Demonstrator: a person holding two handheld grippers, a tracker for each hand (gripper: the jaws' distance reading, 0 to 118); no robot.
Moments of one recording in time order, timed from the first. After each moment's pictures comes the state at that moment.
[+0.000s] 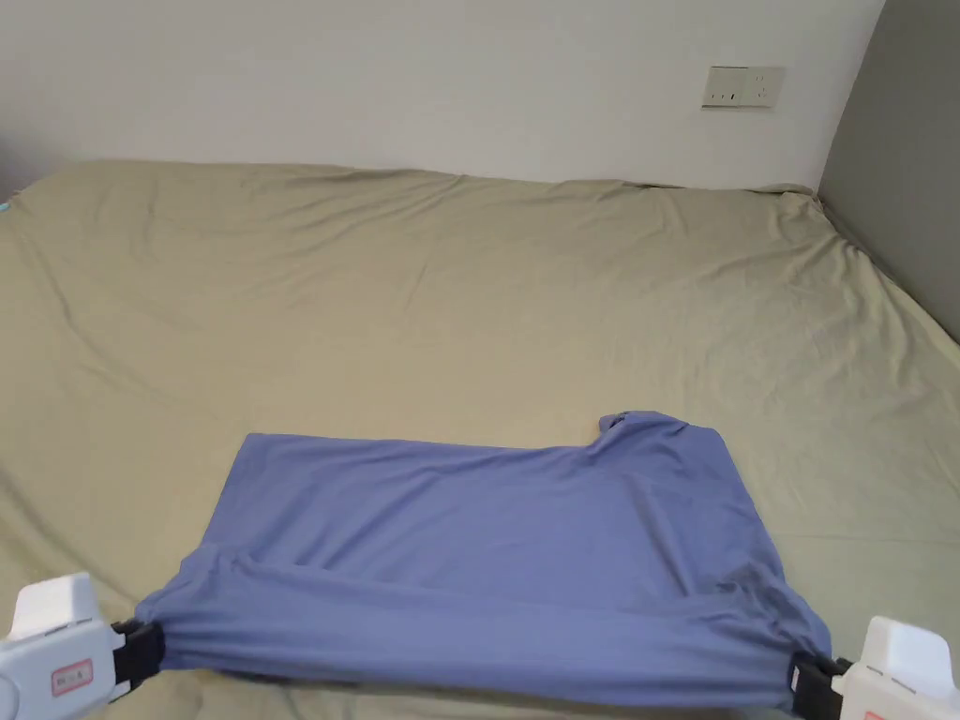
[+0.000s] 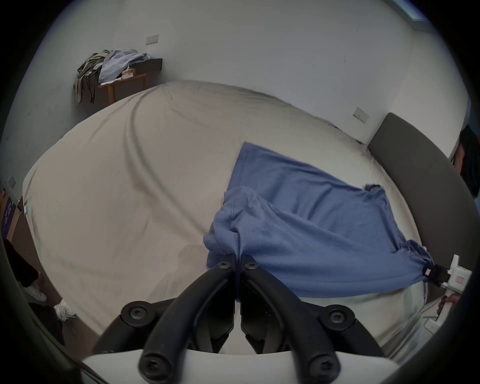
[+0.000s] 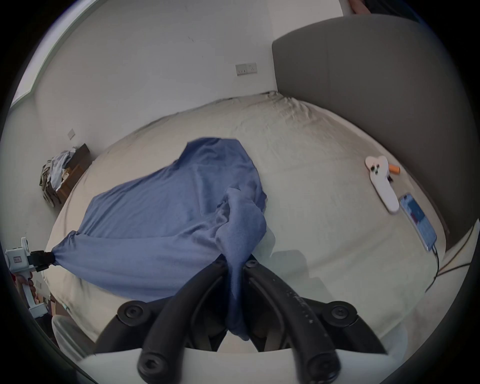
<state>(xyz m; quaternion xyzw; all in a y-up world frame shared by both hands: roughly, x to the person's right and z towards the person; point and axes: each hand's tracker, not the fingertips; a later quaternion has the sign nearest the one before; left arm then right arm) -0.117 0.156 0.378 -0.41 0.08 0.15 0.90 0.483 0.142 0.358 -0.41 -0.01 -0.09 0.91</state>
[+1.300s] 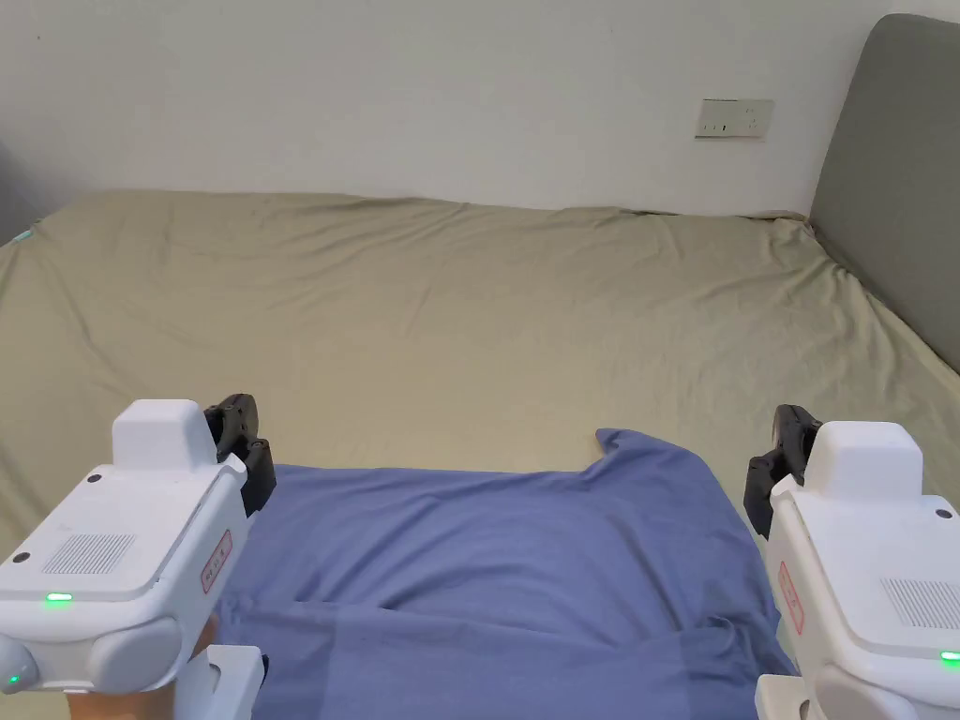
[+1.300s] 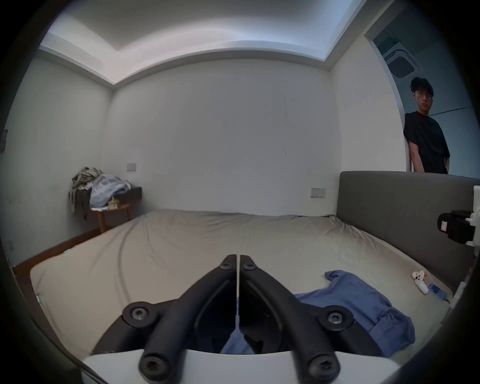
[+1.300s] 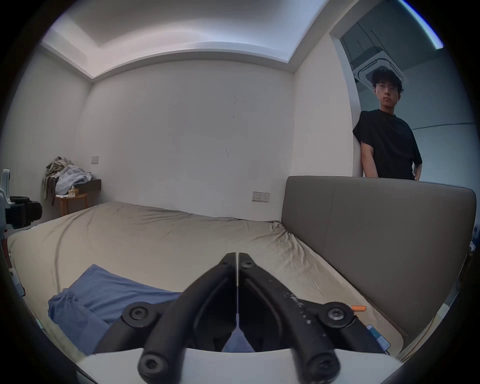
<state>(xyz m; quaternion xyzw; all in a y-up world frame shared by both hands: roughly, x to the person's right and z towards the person) -0.002 0.287 0.374 -0.08 0.05 0.02 1.00 0.381 0.303 0.372 -0.06 -0.03 0.07 1.00</state>
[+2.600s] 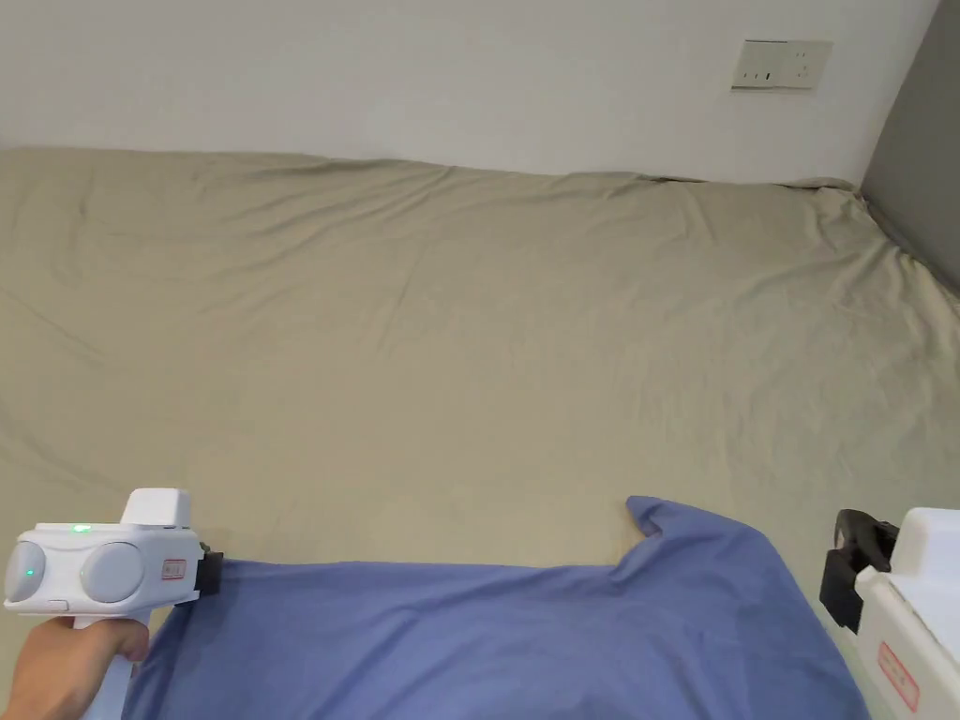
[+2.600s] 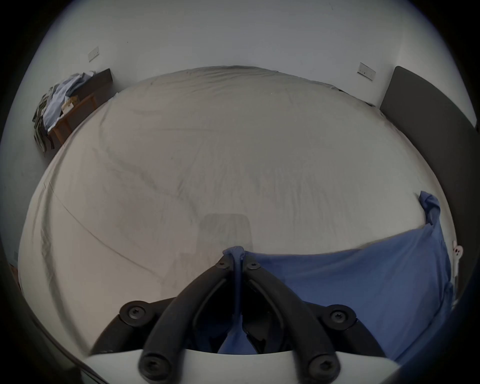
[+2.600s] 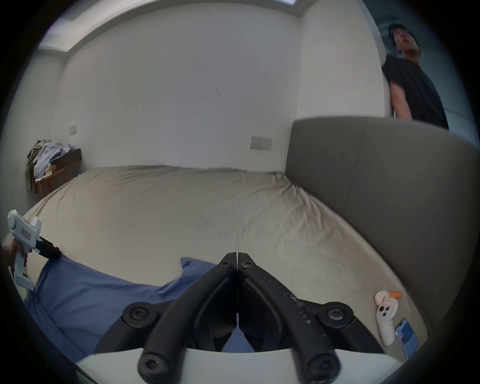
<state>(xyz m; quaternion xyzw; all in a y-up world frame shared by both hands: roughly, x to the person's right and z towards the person) -0.111 0.100 0.055 -0.46 0.05 0.02 0.89 0.429 0.206 0.148 -0.24 -0.05 0.03 0.97</state>
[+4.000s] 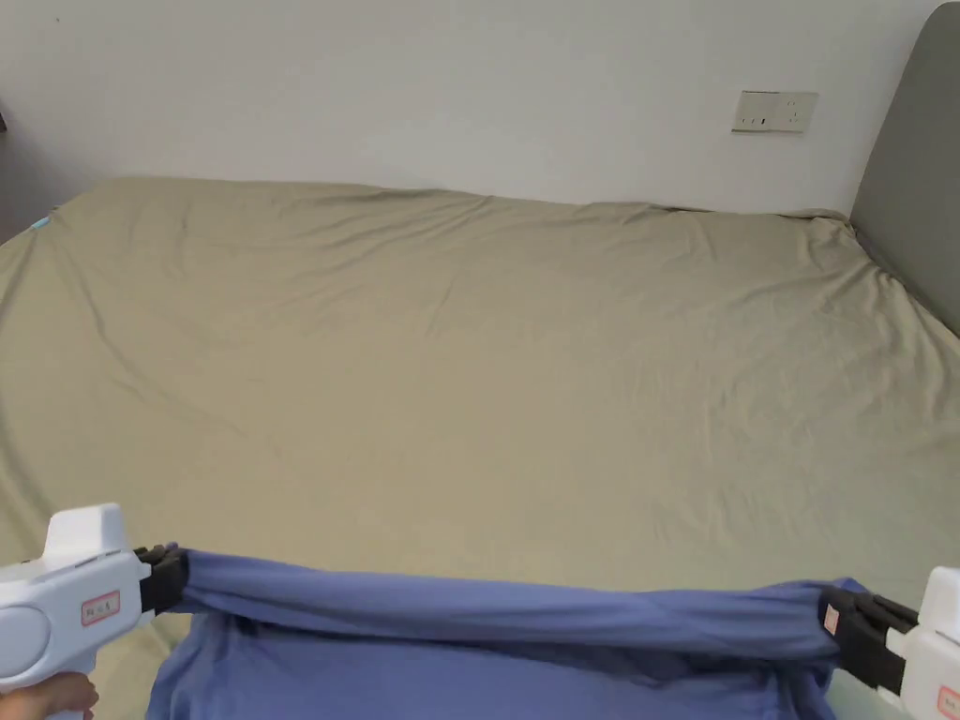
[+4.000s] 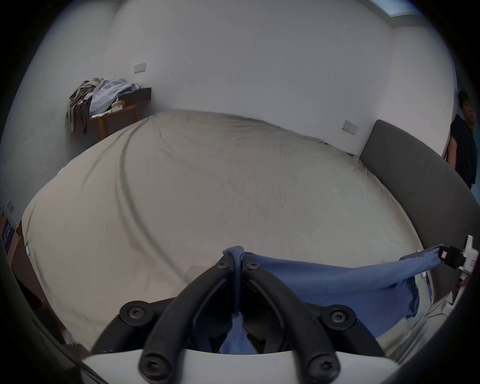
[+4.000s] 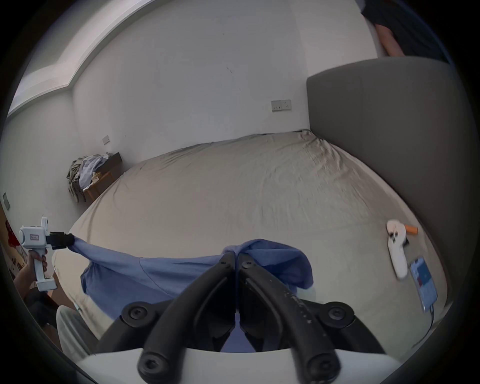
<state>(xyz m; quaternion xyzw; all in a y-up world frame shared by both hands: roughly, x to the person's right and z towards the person) -0.127 0.191 0.335 -0.35 0.07 0.11 0.93 0.490 0.209 0.333 -0.31 0.08 -0.06 0.94</state>
